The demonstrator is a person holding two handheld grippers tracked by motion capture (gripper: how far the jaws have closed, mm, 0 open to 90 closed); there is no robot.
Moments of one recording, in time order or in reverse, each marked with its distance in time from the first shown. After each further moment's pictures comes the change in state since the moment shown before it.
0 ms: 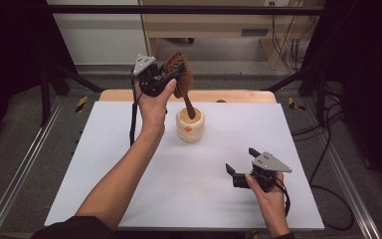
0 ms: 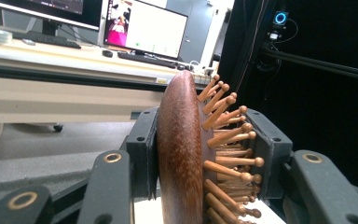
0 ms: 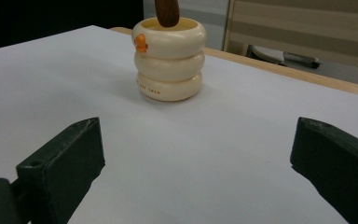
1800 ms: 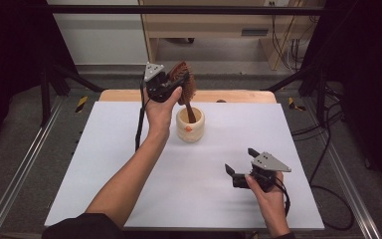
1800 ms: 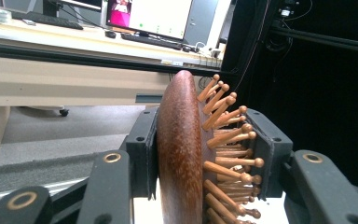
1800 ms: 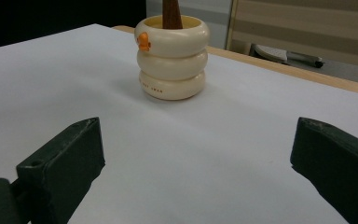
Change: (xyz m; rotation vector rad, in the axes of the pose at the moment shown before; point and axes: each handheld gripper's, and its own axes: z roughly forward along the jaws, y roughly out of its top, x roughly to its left) left arm 0.003 -0.028 0.015 0.061 0.021 0.020; right arm 0.000 0.000 0.001 0.004 0.011 0.000
